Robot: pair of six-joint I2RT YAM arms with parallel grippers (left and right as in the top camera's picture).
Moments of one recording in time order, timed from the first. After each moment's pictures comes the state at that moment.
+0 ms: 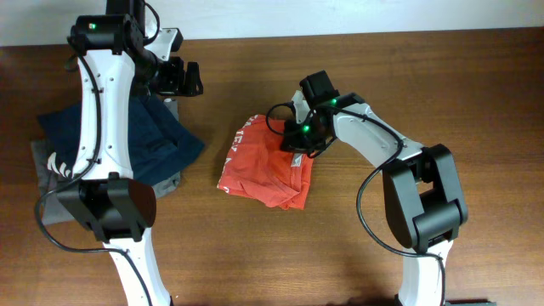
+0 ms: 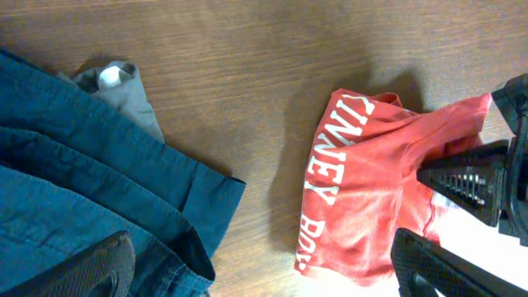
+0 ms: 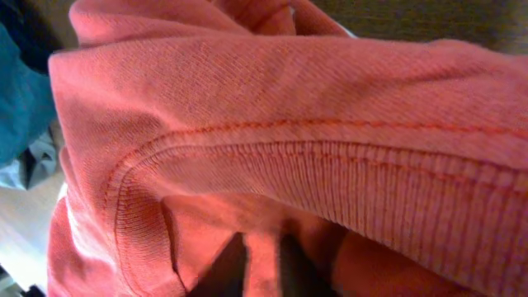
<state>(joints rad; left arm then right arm) -0.01 2.22 2.44 -1.53 0.27 0.11 0.36 2.10 1.53 -0.70 -0.49 0.33</state>
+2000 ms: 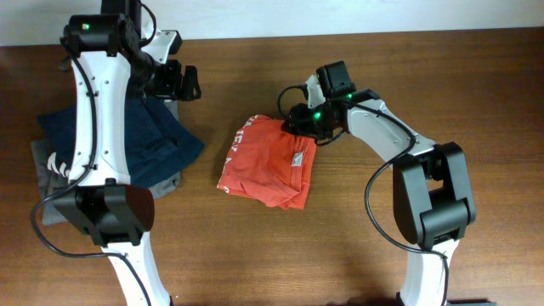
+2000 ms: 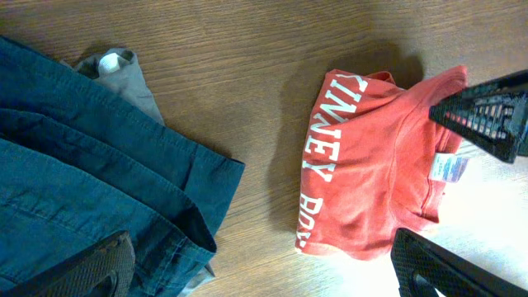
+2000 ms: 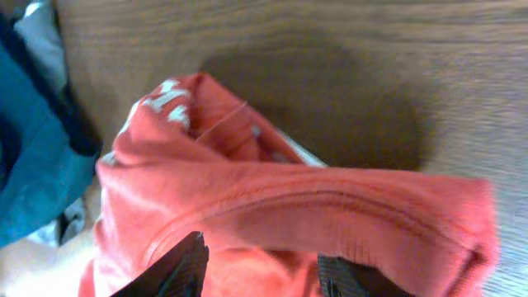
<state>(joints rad) 0.00 2.18 2.44 -1.58 0.27 0.16 0.28 2.10 1.52 -0.54 -0.49 0.40</state>
